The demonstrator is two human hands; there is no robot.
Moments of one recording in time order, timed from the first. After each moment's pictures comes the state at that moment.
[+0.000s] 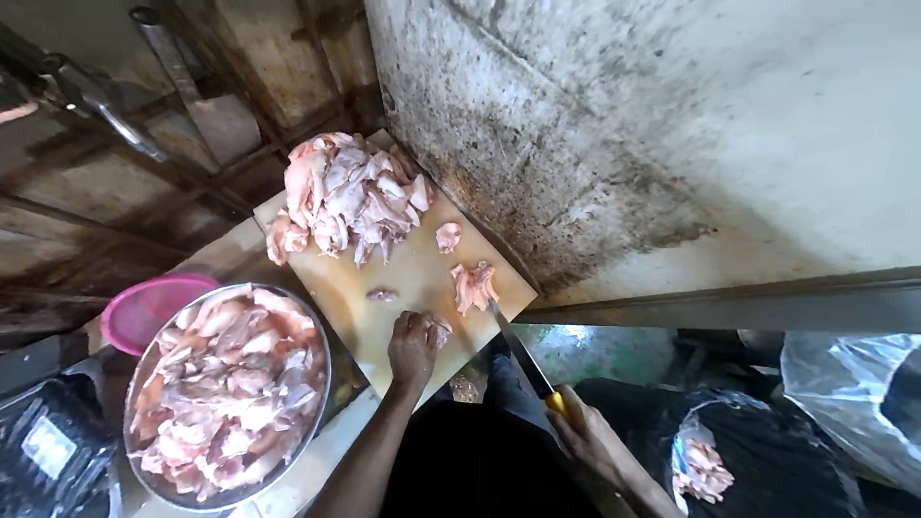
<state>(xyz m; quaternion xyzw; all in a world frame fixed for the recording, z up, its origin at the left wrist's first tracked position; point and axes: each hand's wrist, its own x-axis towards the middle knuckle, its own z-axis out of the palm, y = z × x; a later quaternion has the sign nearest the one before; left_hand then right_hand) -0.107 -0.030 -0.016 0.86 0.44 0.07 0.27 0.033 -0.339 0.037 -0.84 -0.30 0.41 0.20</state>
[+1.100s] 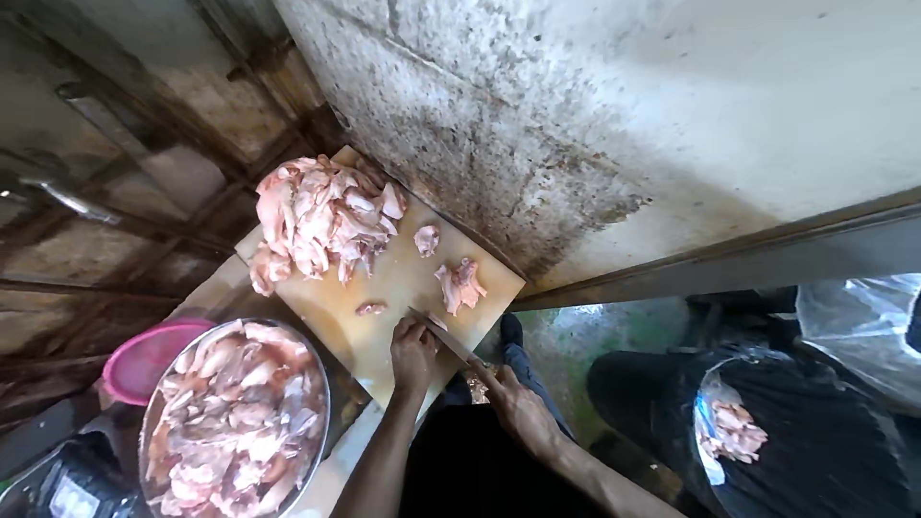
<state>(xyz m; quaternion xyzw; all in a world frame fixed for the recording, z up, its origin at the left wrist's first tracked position) -0.098 -0.036 -0.029 0.88 0.39 0.13 0.25 -0.027 -0.244 0.019 -0.84 -0.37 0.37 0.12</state>
